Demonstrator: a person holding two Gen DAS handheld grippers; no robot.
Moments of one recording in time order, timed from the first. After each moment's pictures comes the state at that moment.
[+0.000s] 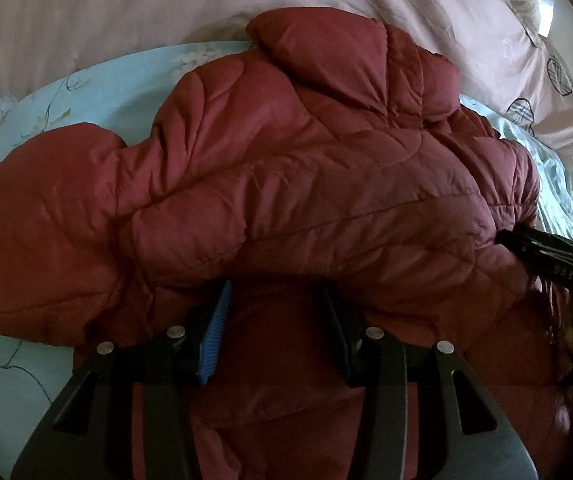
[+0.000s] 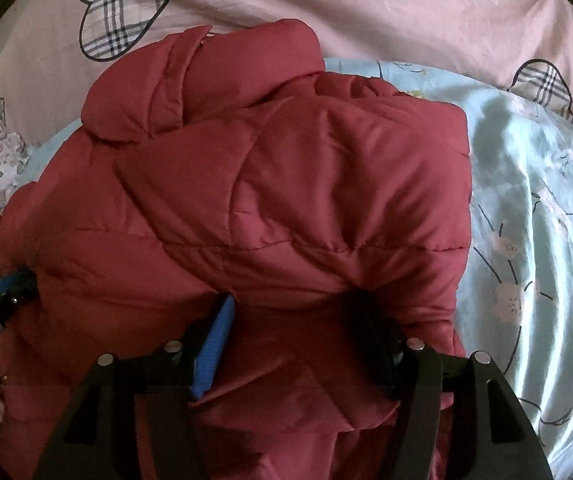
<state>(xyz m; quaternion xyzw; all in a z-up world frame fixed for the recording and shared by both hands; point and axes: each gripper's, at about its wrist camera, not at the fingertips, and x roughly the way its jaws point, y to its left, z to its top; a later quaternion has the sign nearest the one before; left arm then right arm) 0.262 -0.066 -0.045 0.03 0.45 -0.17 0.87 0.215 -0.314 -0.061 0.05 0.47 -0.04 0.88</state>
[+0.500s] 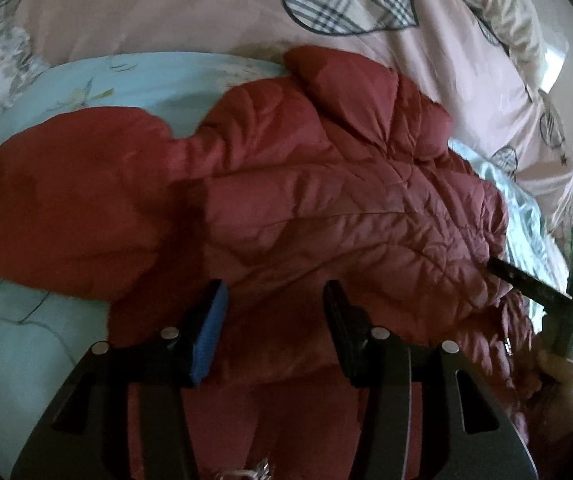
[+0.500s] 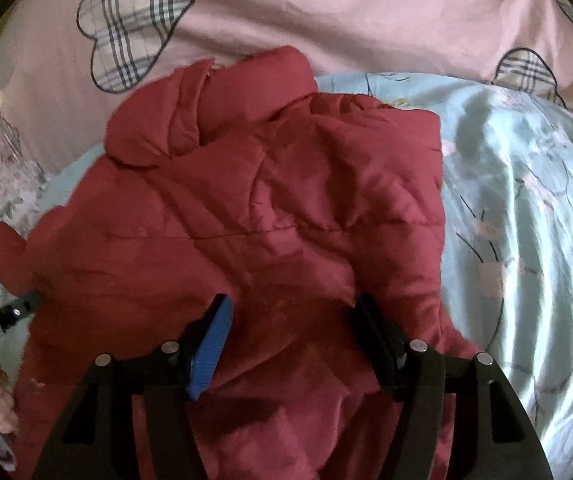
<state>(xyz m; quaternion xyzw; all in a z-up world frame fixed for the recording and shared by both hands) 0.237 -0.010 -0.017 -0.06 0.45 -0.18 0.87 0.171 -0.323 -0.026 0.12 0.45 -0.02 0.88</state>
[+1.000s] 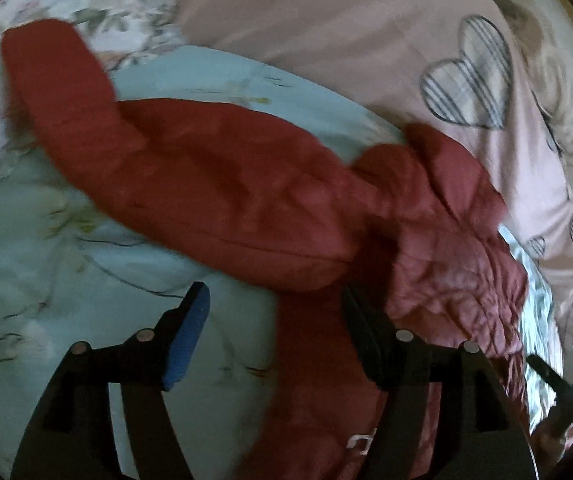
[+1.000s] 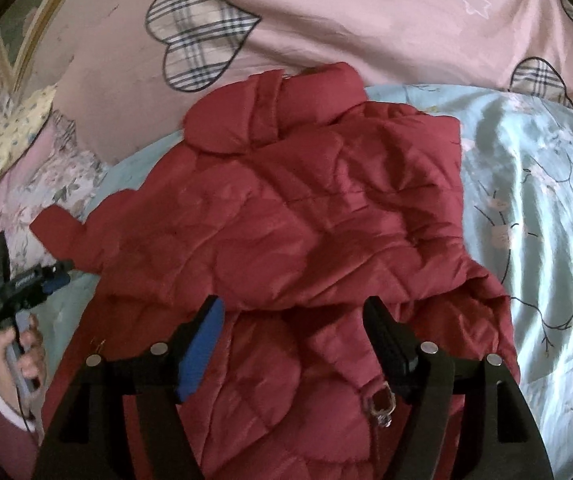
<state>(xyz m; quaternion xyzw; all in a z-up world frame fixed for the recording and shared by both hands) 0.225 0.117 -0.016 -0.17 0.43 -0.06 0.88 0.121 -0.285 0.003 0.12 0.44 0.05 0.89</state>
